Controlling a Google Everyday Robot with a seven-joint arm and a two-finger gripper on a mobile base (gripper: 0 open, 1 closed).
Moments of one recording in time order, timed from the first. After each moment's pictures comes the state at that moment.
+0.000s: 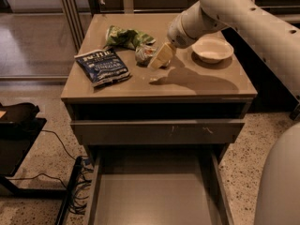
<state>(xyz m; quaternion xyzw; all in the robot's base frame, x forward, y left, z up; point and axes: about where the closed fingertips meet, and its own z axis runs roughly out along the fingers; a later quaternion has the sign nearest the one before) 0.740 -0.048 0.876 -0.55 0.74 0.09 0.39</state>
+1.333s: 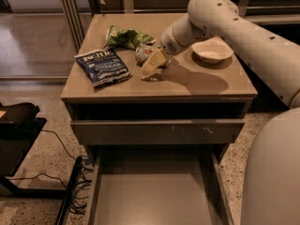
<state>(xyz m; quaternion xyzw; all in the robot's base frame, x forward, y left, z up) 0.756 -0.030 0.842 -0.51 0.77 0.11 0.37</state>
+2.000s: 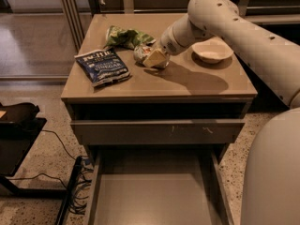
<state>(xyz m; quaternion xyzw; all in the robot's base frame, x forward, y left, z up) 0.756 -0.030 0.842 -0.51 0.77 0.11 0.37</state>
